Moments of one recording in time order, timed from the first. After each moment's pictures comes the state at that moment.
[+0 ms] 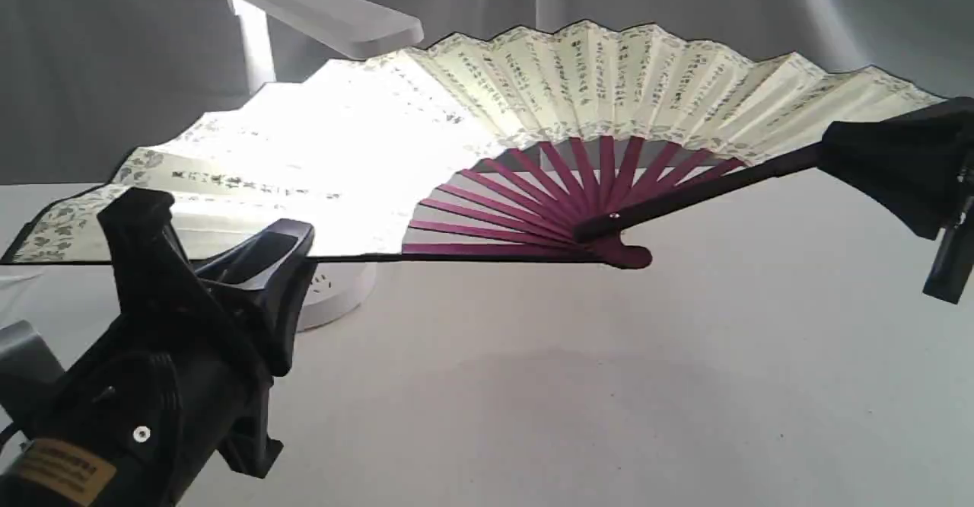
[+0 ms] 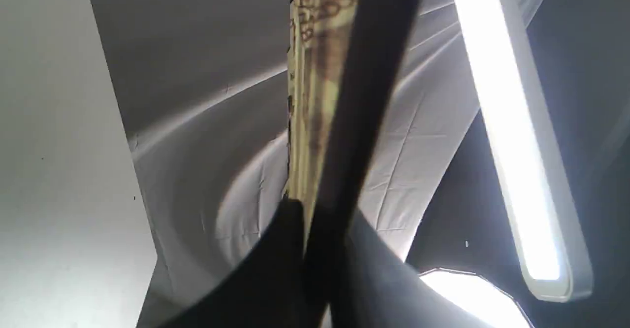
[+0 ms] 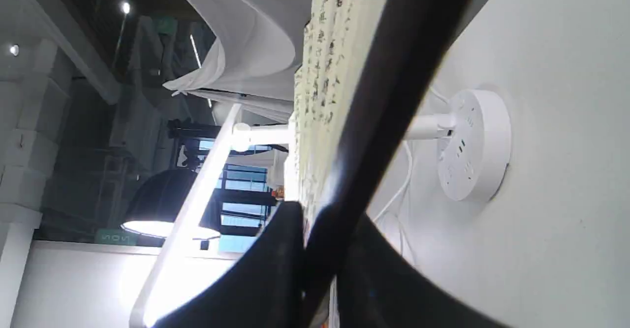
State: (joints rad) left arm -0.98 1.43 -0.41 -0.79 -1.09 -1.22; right arm -0.41 1.65 -0.80 1.72 1.30 -0.91
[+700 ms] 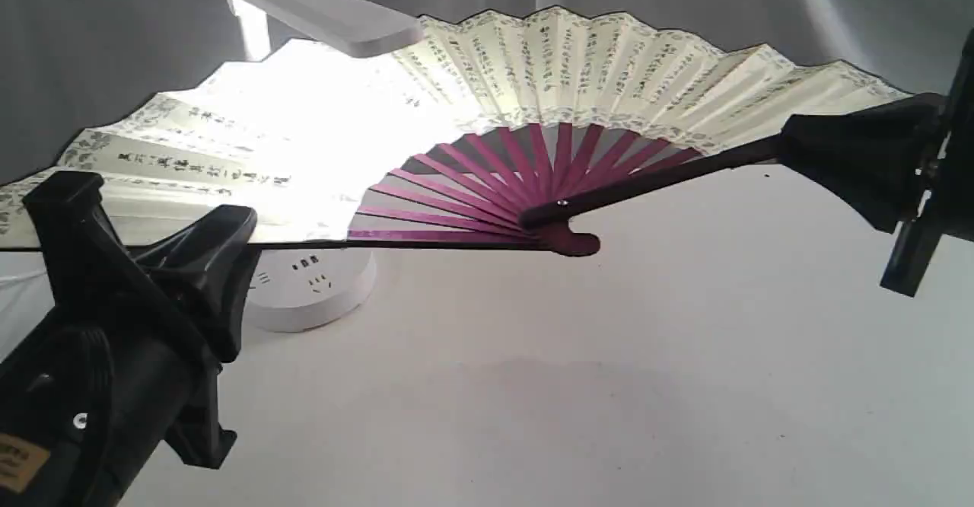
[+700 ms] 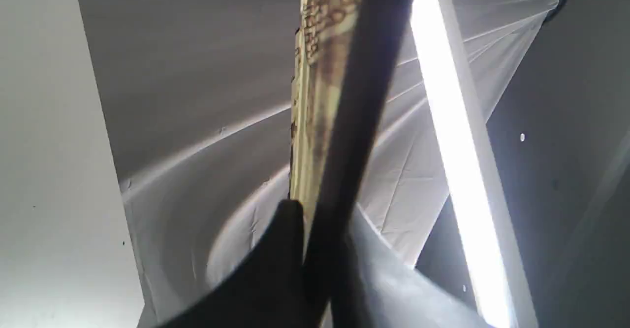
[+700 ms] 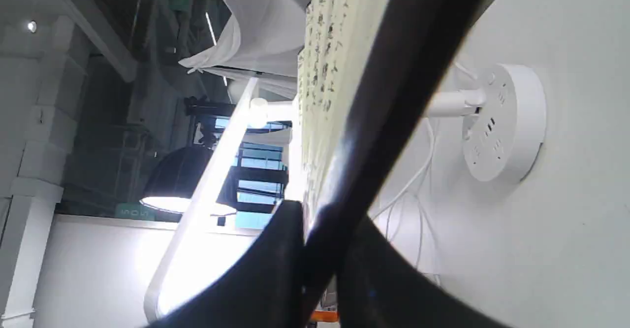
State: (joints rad) left arm -0.98 1.35 -0.40 -0.90 -1.08 -1.14; right arm -0.32 1.65 -0.80 1.76 1.30 -0.91
